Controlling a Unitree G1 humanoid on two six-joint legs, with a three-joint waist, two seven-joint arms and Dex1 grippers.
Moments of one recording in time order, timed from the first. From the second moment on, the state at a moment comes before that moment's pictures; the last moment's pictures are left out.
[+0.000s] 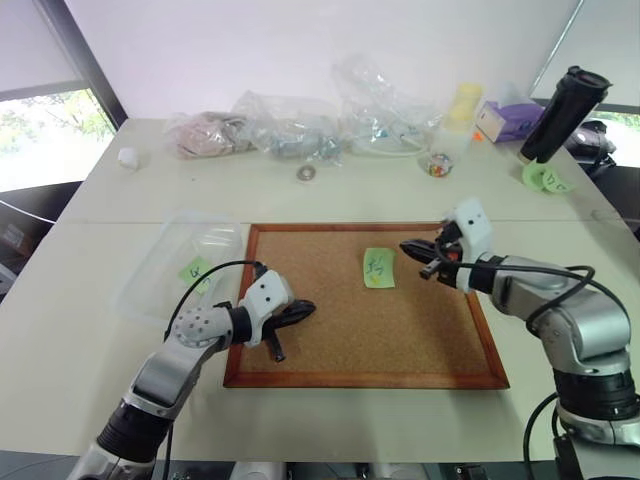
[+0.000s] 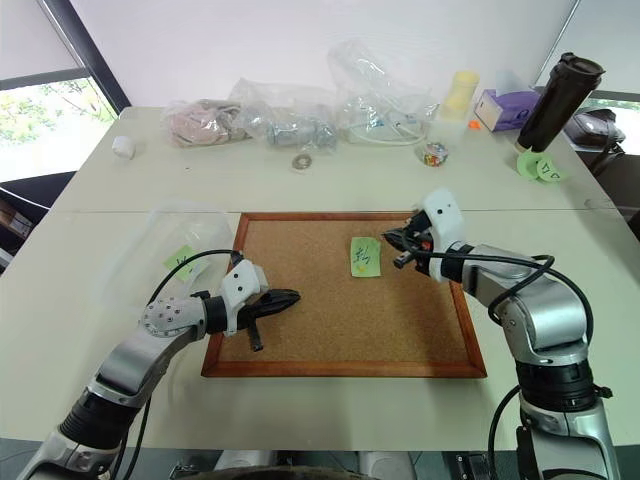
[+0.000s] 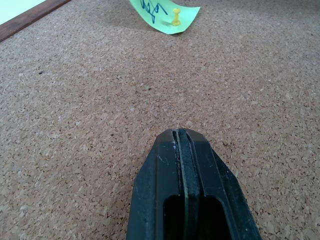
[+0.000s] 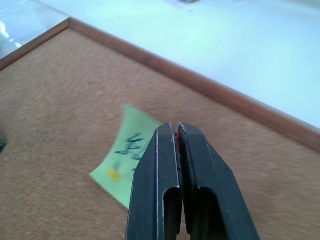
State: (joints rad) left arm -0.16 0.49 -0.26 -0.24 -0.18 0.38 -0.80; right arm -0.34 -0.64 -0.16 -0.38 0.49 0.96 0.55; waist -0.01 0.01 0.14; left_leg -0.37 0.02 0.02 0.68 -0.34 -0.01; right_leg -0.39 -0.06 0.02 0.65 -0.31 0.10
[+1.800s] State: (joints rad) left arm -0.18 0.48 -0.26 -0.16 -0.18 0.32 -0.85; right arm -0.07 -0.73 -0.51 -0.20 0.49 0.96 0.49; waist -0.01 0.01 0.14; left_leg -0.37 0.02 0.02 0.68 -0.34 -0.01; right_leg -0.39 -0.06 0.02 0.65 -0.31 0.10
